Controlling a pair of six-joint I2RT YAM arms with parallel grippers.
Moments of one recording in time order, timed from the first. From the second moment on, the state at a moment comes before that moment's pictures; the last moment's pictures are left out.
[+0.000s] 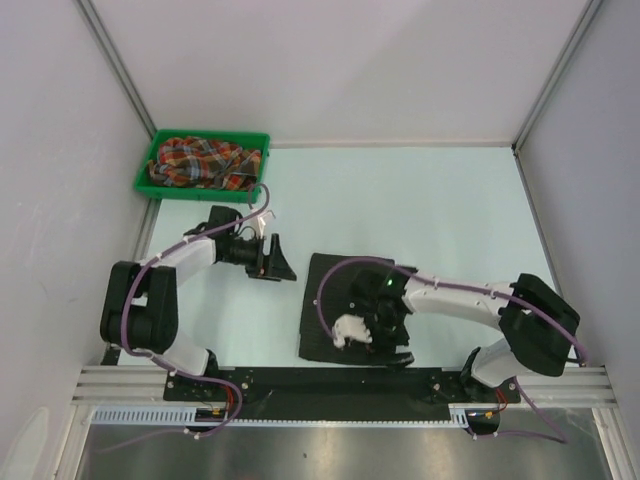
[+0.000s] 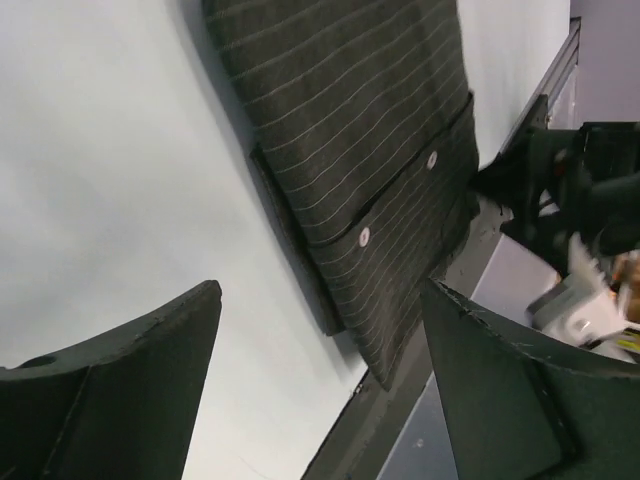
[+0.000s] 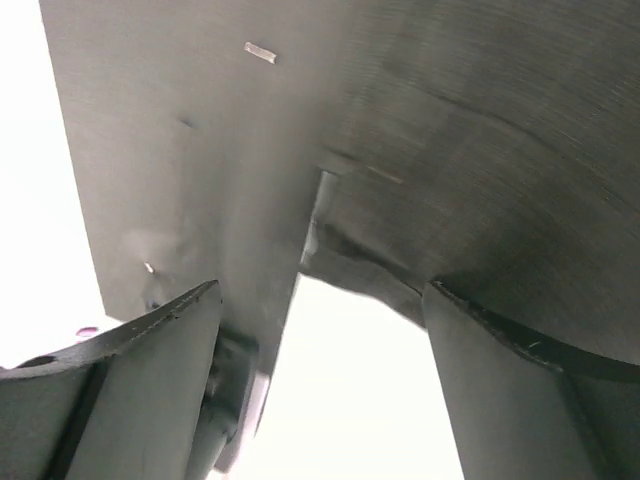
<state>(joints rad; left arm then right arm) -0.14 1.53 0.84 -0.45 0.92 -0.05 1.07 1.49 0.86 -0.95 -0.38 -0.76</state>
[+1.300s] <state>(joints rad) -0.35 1.76 0.59 0.11 0.98 -0.44 0.51 1.80 1.10 -0.74 -0.71 -0.33</state>
